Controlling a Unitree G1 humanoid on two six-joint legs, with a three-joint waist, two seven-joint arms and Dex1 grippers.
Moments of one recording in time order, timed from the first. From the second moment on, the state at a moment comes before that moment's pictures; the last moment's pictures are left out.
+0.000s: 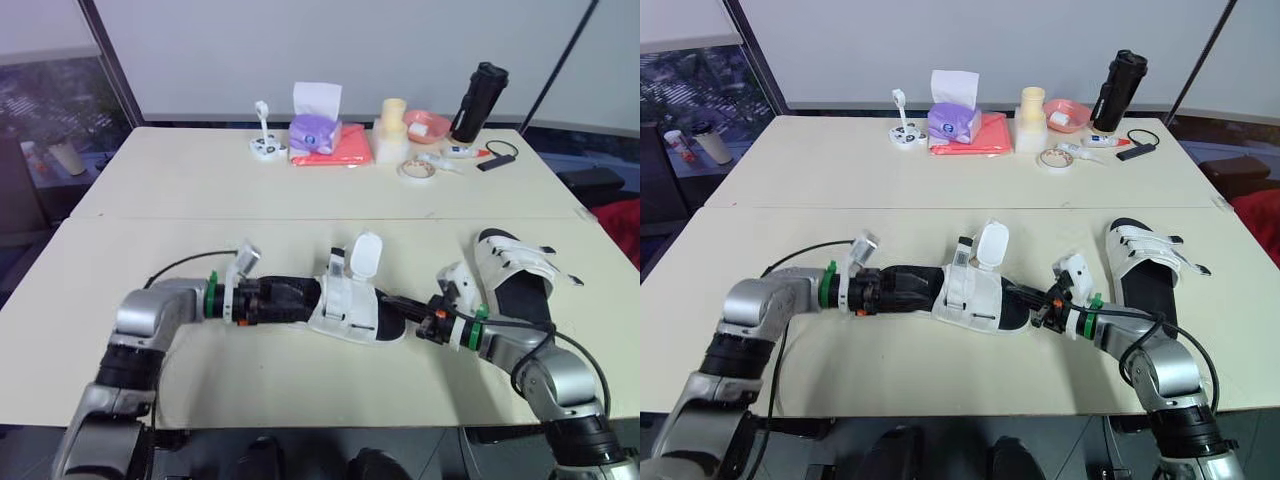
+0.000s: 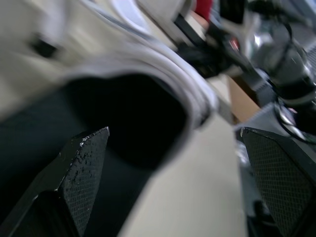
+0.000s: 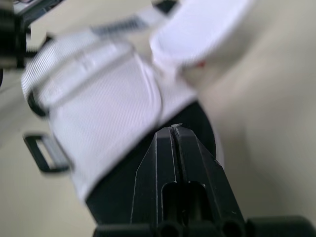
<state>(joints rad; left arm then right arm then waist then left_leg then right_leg) -0.54 0.49 -0.06 0.05 -0.53 0.95 -1.22 -0.23 -0.57 -0.03 -0.16 0.52 0.60 0.79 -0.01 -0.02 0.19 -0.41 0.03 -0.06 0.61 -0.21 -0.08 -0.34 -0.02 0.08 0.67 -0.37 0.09</state>
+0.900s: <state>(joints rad) -0.58 0.43 -0.14 0.02 -0.62 0.96 -1.15 -0.21 -0.67 -0.04 -0.21 0.53 0.67 0.85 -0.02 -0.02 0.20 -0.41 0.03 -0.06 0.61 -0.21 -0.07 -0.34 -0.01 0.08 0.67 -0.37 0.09</state>
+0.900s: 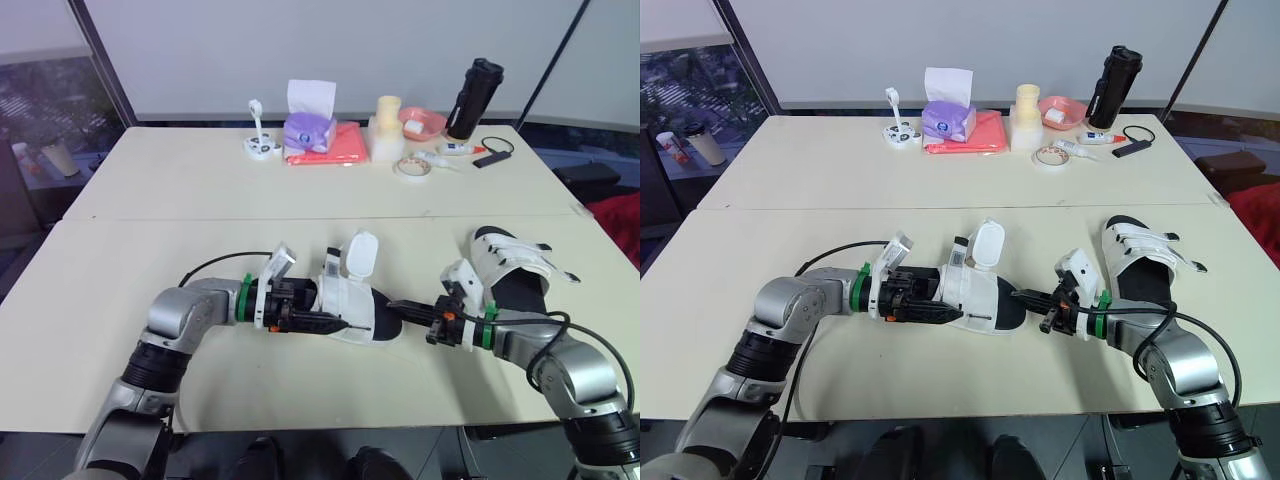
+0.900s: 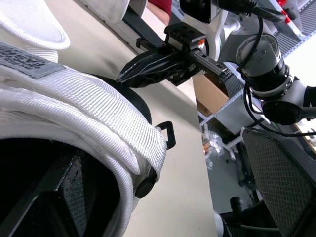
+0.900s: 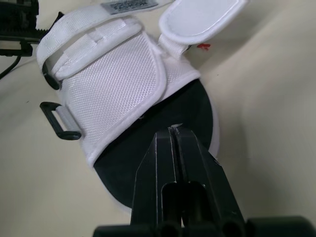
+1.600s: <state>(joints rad) -0.57 0.66 -0.18 -0.04 -0.57 0.85 -1.23 -0.17 -0.68 -0.05 -0.21 0.53 0.67 0.87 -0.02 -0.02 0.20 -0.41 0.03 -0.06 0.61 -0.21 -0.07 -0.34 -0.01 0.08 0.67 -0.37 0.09</state>
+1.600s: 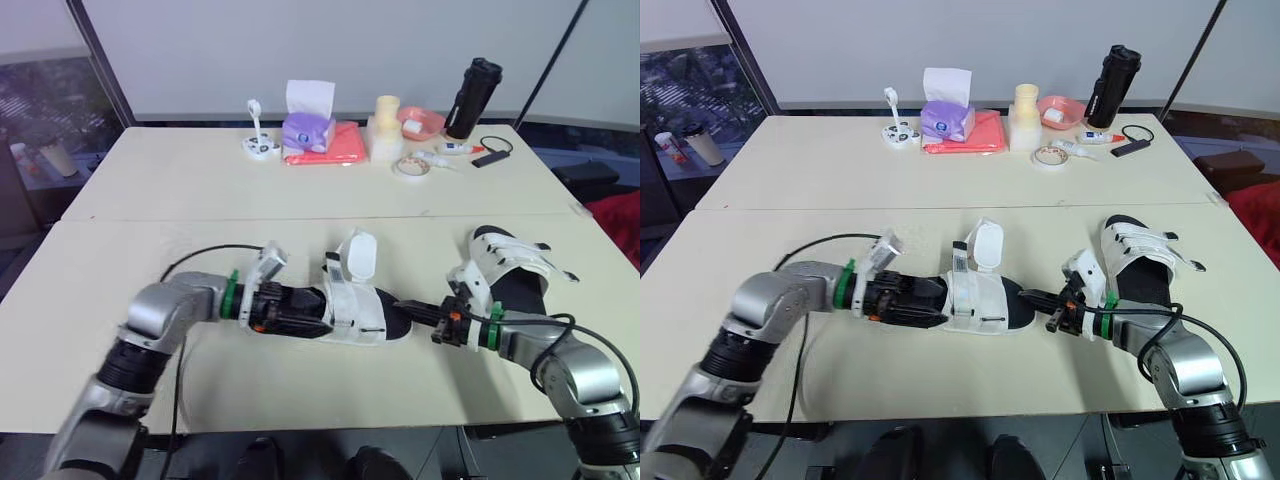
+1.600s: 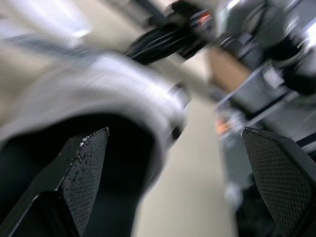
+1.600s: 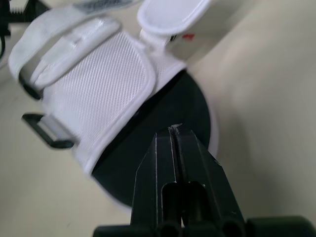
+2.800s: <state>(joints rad) -0.99 0.25 -0.03 0.53 -0.55 0.95 -1.03 -0.16 -0.61 0.01 -0.17 0.50 0.58 0.86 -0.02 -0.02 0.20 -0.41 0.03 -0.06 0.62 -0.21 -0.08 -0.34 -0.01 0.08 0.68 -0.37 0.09</state>
